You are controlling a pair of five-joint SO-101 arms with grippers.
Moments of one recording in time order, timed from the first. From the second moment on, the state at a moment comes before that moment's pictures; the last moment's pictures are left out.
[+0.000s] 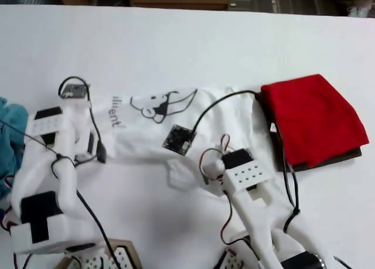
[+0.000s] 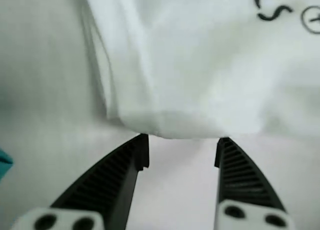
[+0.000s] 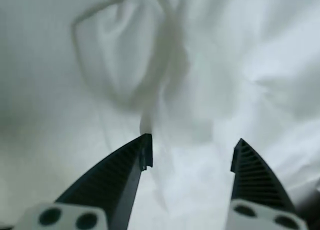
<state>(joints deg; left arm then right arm) -23.8 -1.7 35.9 64.7 -10.9 -25.8 -29.9 59.2 58.2 42.7</state>
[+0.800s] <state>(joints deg) -25.0 7.7 28.4 63.9 -13.0 -25.6 -29.9 59.2 58.5 42.7</state>
